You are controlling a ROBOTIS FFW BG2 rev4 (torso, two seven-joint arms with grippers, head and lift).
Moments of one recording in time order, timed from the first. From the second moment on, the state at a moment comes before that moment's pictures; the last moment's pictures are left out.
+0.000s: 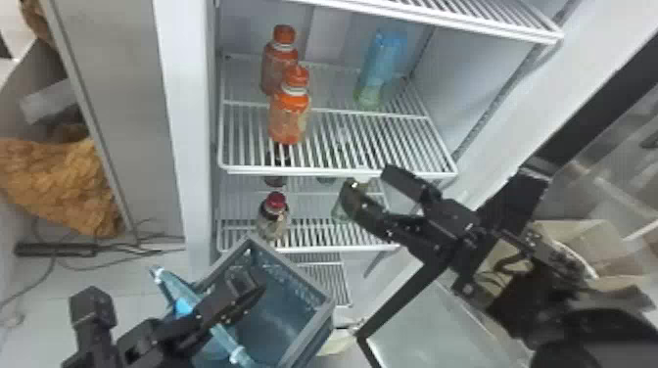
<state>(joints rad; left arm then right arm) 0.37 0.06 0.02 -1.66 1.37 1.10 -0.65 0.49 -0.14 -0.28 -2.41 -0.35 0.67 0.66</state>
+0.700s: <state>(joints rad) 0.37 0.07 0.02 -1.66 1.37 1.10 -0.65 0.37 -0.10 -0.35 -2.17 -0.35 0.38 0.49</state>
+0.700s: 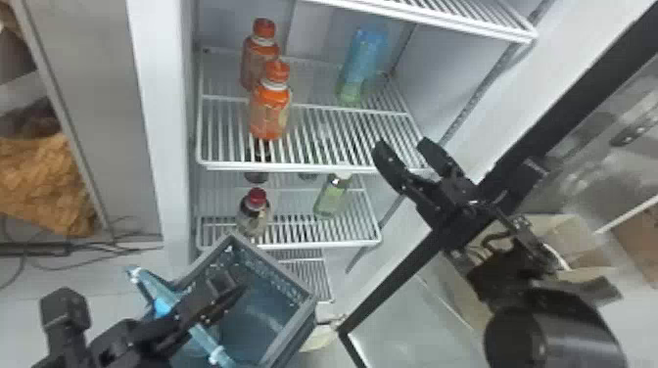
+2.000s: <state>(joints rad) 0.36 0.07 0.02 -1.66 1.37 1.10 -0.65 -0.11 -0.14 -0.17 -1.66 -0.30 0.31 0.36</state>
